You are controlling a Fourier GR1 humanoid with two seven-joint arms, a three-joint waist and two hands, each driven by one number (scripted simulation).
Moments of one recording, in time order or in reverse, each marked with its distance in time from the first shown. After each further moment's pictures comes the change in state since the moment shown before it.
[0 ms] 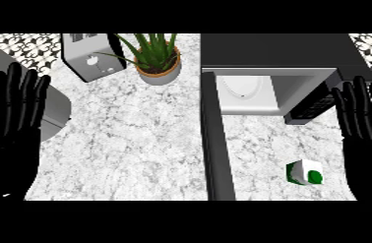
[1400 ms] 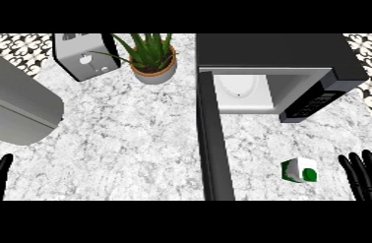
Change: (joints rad) left arm 0.540 -0.070 -0.030 -0.314 0.075 -0.070 0.004; right arm 0.472 0.004 0.072 -0.237 0.035 0.221 -0.138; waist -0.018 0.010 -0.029
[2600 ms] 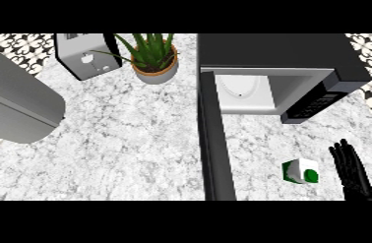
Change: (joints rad) left arm 0.177 -0.021 0.157 0.015 0.096 -0.193 -0.104; right arm -0.177 -0.024 -0.248 0.672 0.050 -0.004 -0.342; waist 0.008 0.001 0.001
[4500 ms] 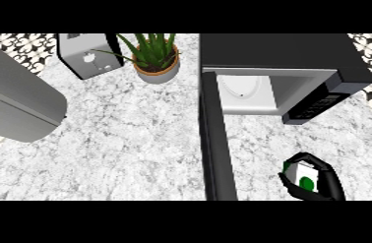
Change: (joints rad) left arm 0.052 -0.007 0.097 0.023 0.090 -0.104 -0.030; right arm -0.468 -0.122 -0.074 1.045 0.180 -0.120 -0.586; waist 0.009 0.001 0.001
